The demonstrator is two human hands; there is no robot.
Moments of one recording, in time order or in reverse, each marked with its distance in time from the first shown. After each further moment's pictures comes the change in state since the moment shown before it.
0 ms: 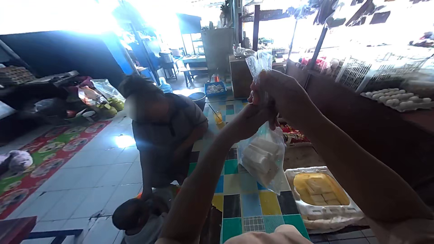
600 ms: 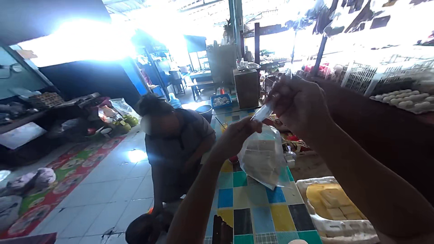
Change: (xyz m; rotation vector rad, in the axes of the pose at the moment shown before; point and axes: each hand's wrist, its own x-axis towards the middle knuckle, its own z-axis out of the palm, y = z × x) left_hand -0.035 0.001 -0.025 0.273 0.119 0.037; right_hand 0.007 -0.021 0.009 0.656 0.451 0.019
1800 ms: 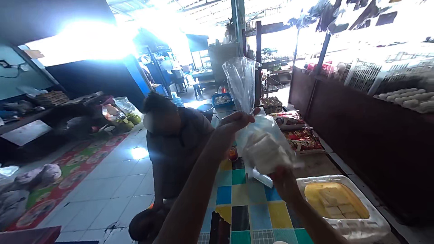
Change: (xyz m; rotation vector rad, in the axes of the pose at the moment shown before) left_hand 0.000 0.034 0.013 -0.290 0.224 -0.414; right_hand -0.123 0.155 -0.116 0.006 0.063 0.016
